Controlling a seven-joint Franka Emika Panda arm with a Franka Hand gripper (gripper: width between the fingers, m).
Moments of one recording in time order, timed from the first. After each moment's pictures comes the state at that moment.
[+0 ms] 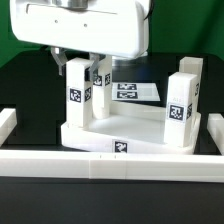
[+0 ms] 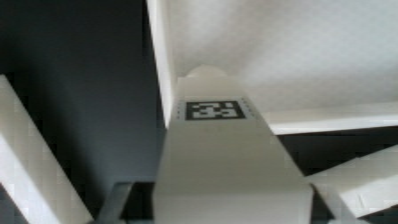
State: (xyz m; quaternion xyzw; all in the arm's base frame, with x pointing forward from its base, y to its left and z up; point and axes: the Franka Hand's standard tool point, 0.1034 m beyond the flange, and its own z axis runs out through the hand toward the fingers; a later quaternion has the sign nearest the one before) arm 0.575 -0.093 0.111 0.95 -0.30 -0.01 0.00
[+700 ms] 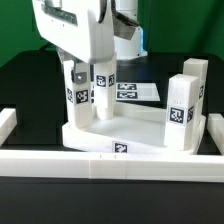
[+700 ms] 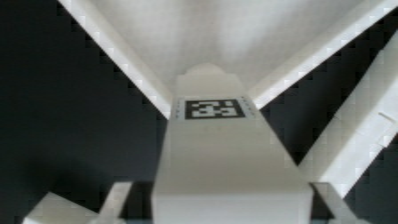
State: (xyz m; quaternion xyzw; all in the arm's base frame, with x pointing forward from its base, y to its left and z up) arm 0.574 -0.100 0.111 0.83 -0.56 -0.01 -0.01
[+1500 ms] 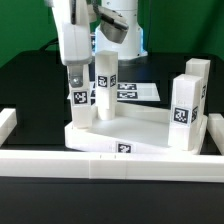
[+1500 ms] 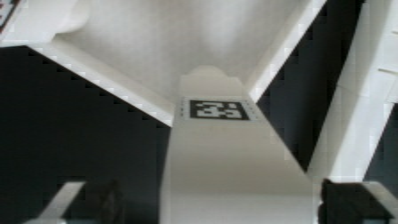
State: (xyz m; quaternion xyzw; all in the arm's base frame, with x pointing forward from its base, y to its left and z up) arm 0.575 -0.097 0.111 0.78 -0.62 -0.01 -0.02
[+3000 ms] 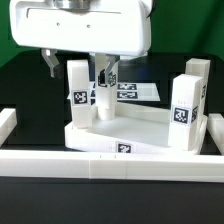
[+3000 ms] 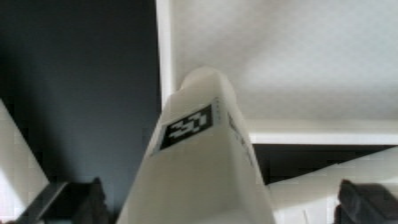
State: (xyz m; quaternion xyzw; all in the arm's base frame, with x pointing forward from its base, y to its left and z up) arm 0.577 -0.088 0.109 0.99 -0.13 0.00 0.00
